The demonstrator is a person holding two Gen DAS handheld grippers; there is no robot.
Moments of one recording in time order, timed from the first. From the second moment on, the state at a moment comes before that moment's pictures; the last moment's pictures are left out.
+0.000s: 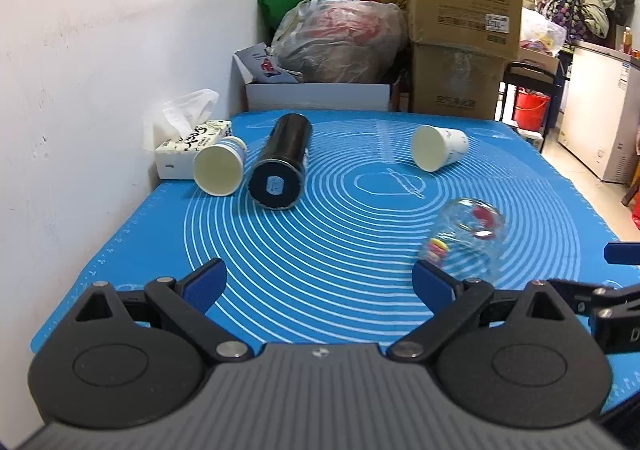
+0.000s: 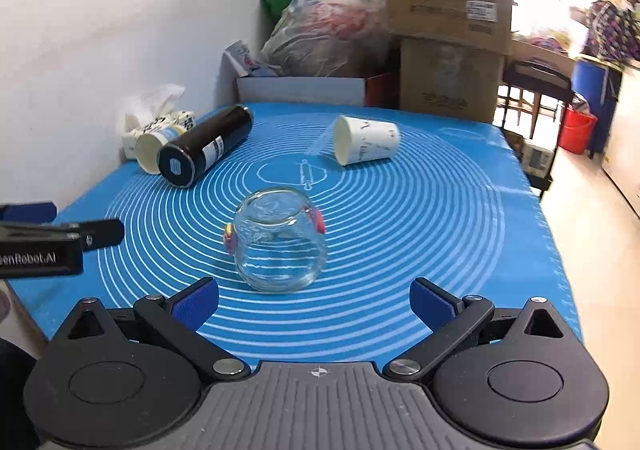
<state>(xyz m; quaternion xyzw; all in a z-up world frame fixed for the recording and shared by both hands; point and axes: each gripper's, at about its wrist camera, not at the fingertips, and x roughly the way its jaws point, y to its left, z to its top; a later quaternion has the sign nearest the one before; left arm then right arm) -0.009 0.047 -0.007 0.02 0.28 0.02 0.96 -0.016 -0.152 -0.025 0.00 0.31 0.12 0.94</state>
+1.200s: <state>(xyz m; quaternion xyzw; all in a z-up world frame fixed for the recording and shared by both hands) -0.071 0.019 -0.002 0.04 0.29 -0.02 0.96 -0.099 -0.174 -0.006 0.02 0.30 0.10 0.95</state>
